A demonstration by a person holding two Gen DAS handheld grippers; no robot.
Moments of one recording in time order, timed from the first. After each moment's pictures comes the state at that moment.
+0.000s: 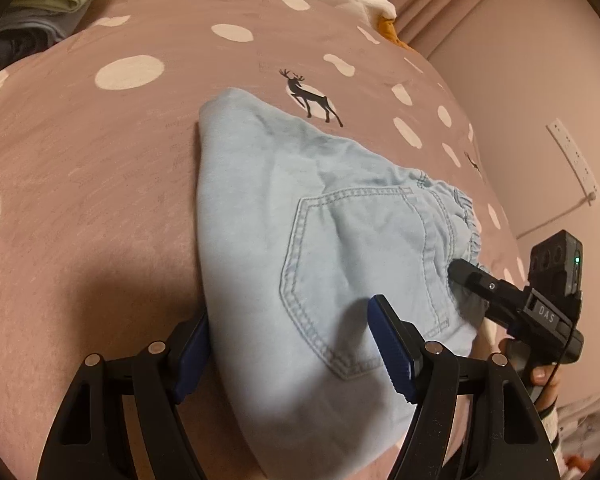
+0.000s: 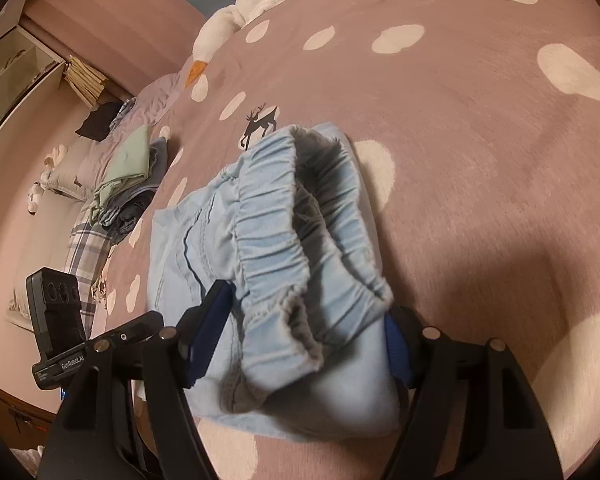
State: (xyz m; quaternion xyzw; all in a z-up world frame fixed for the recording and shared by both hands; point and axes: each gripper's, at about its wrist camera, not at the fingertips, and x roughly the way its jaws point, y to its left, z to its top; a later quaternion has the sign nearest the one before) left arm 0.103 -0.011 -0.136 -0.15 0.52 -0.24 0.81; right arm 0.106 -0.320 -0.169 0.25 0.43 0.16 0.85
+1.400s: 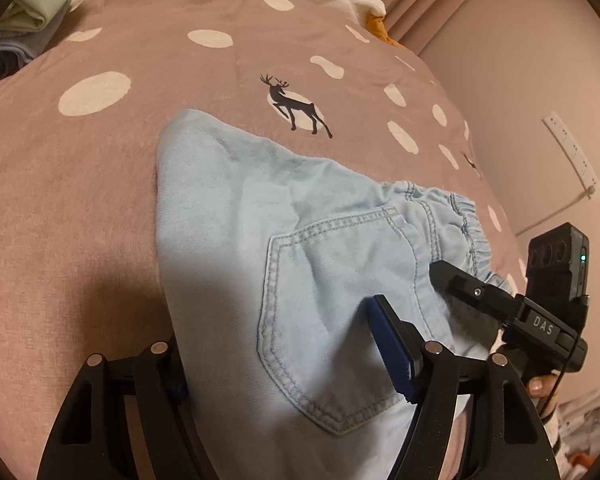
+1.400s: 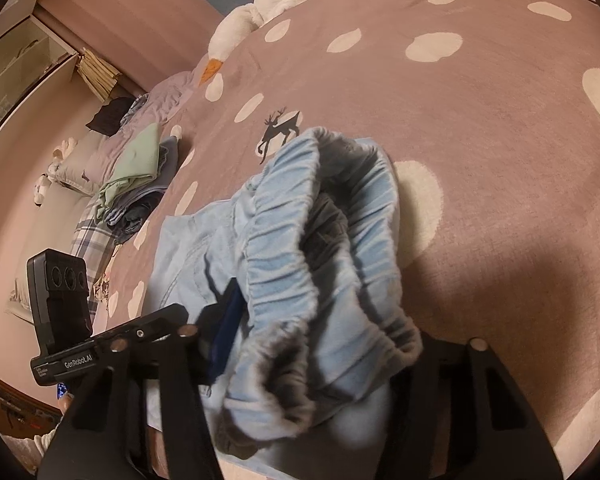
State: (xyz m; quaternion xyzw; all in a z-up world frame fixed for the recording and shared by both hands) left arm 0.126 -0.032 -0.135 -0.13 0.51 -0.25 0.81; right arm 0.127 -0.304 -0.166 0.24 0.42 0.19 0.86
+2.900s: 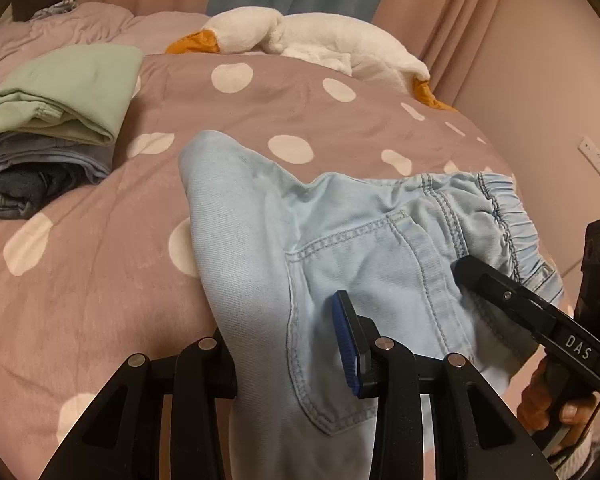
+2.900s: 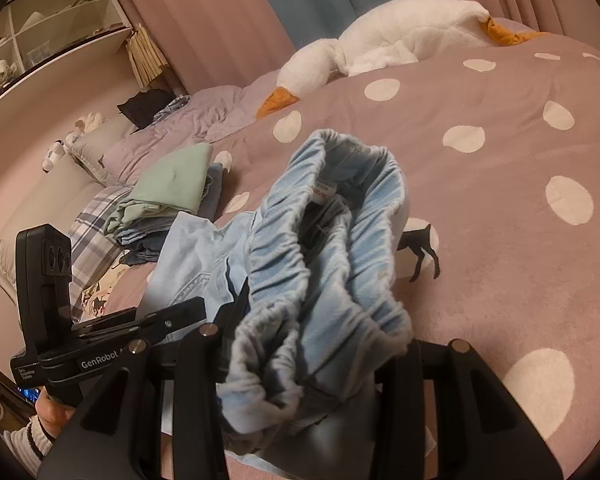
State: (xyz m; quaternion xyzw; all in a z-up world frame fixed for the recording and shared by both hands) left arm 0.194 0.036 -0.091 -0.08 0.43 -0.17 0.88; right arm 0.205 -0.194 -0.105 0.14 0.33 0.21 0.91
